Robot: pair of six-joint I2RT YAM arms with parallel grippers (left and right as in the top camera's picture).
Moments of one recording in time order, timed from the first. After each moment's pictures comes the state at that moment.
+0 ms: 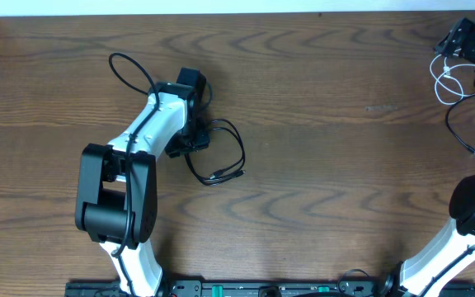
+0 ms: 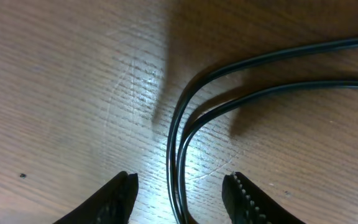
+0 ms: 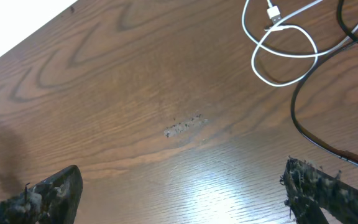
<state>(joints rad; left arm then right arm) -0.22 1.95 1.33 -0.98 -0.08 -0.57 -0.36 2.01 2.19 -1.31 -0.29 0.14</state>
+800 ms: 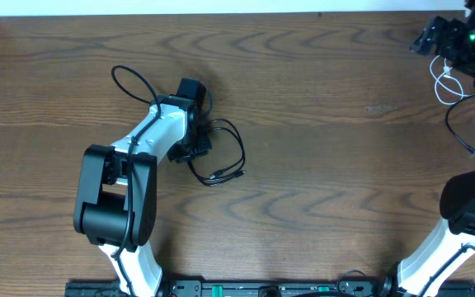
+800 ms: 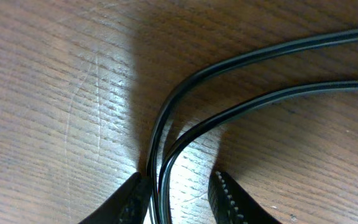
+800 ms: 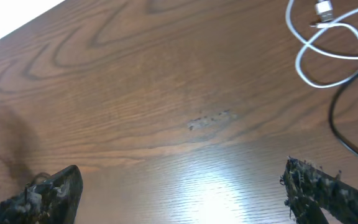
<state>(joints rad) -0.22 1.94 1.21 -0.82 -0.04 -0.56 -0.25 2.01 2.19 -1.32 -0.29 0.14</state>
